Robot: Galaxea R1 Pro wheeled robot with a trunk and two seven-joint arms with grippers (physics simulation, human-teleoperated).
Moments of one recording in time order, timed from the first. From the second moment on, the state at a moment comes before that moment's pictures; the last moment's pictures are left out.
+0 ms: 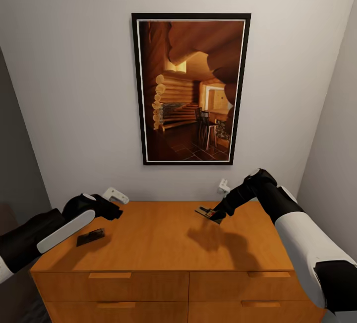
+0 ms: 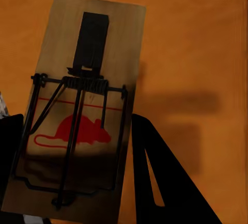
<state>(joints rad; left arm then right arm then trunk) -0.89 0.59 -0.98 -1.43 0.98 0.90 0.52 -0.99 -0.11 0.12 -0.77 0.71 0.53 1.45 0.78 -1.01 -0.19</state>
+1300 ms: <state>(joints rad) -0.89 0.69 -0.97 -1.25 0.91 0.61 0.04 -0.99 -0.01 0.10 -0.76 0.63 0.54 1.39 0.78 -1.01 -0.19</state>
